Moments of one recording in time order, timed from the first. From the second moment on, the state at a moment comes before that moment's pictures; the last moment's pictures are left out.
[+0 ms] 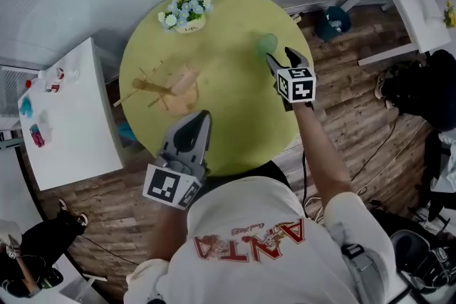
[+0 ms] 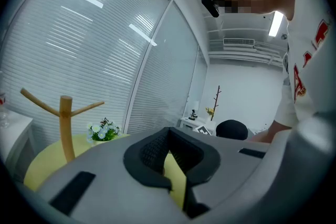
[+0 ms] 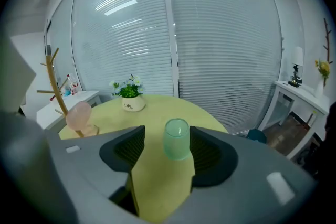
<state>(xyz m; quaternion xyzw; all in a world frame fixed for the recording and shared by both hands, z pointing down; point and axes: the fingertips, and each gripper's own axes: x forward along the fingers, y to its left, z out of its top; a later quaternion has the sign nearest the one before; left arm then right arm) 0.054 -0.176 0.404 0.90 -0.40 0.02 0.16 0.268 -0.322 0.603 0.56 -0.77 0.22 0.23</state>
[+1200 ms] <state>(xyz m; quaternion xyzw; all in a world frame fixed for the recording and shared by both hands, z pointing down) 0.073 -0.218 0.430 0.89 -0.42 0.04 0.17 0.237 -0.350 0.609 0.50 -0.82 0.19 0.22</state>
